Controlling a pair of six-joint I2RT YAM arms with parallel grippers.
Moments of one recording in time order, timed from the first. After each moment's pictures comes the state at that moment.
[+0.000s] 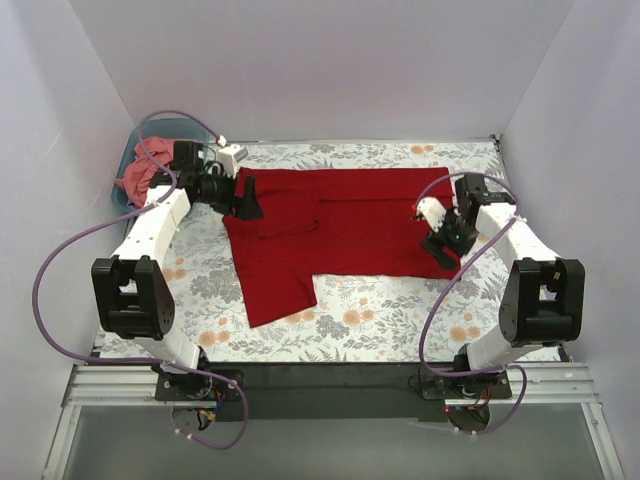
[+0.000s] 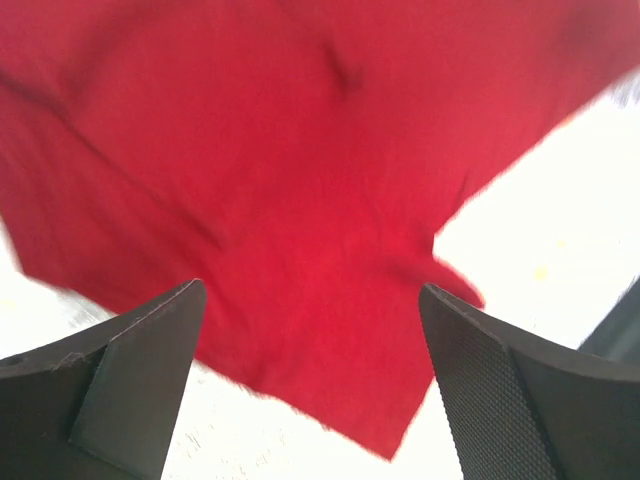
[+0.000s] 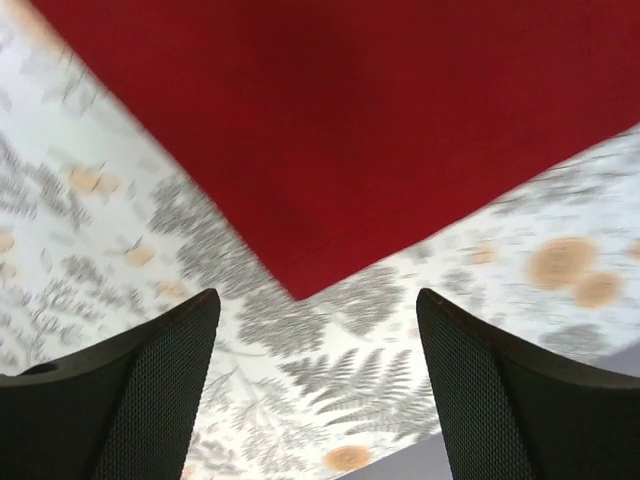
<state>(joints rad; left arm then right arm) -0.05 1.63 1.43 -0.70 0.65 0.21 0.05 1.55 1.17 -0.89 -0.19 -0.89</state>
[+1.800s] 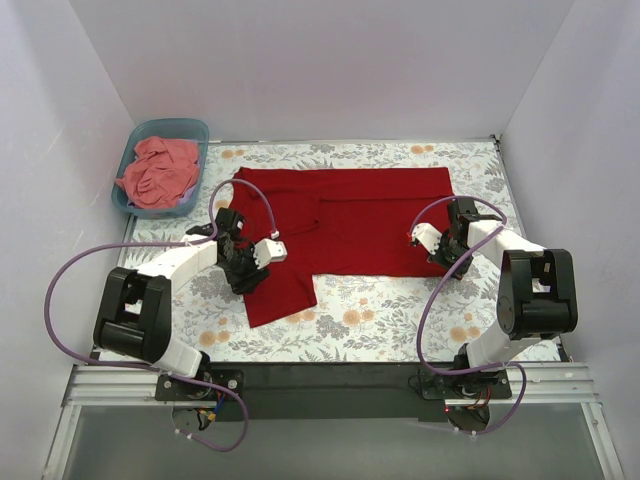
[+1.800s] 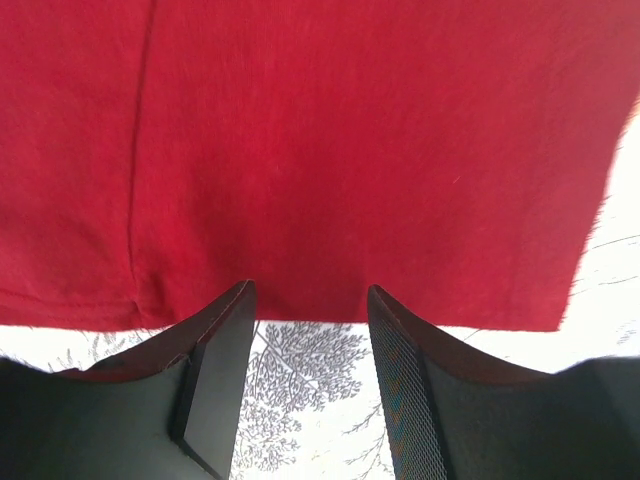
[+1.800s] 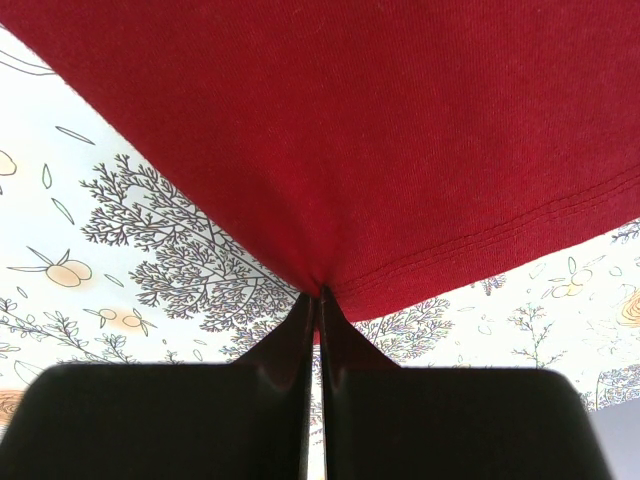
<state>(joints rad) -0.27 1.50 0.86 -0.68 0.37 0.89 0.05 1.60 0.90 -0.70 -0.07 -1.00</state>
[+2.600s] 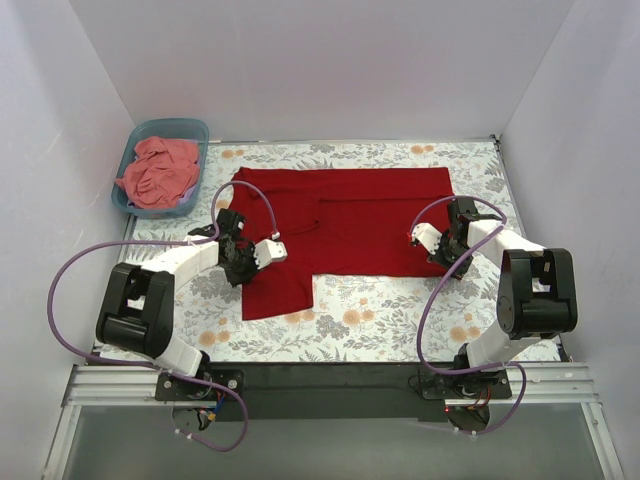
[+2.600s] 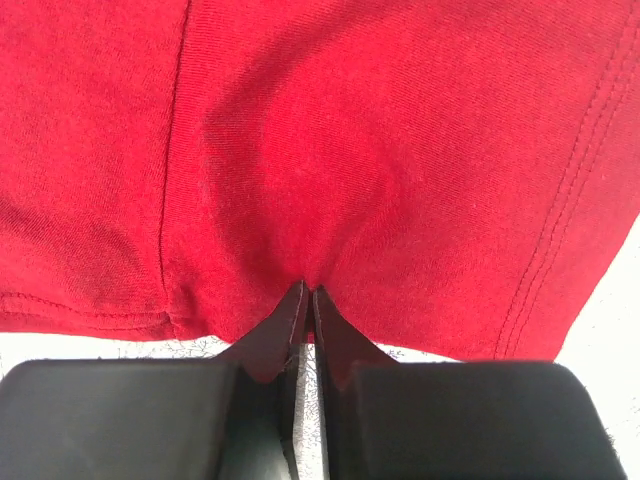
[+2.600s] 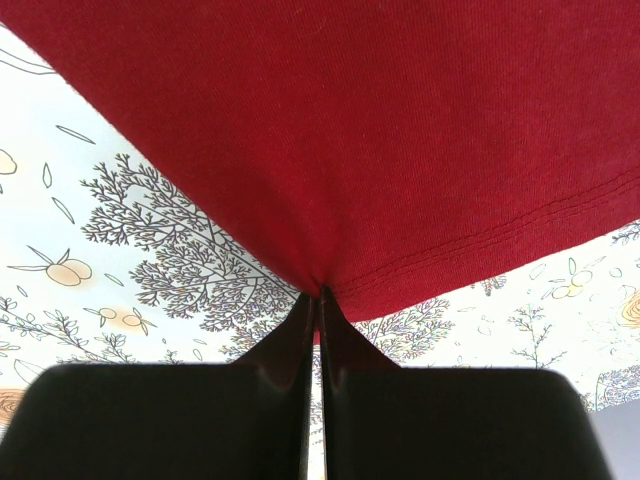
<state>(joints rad) -0.27 1.53 0.82 -0.59 0.31 0.92 0.05 1.60 0.91 -0.70 -0.07 -1.00</state>
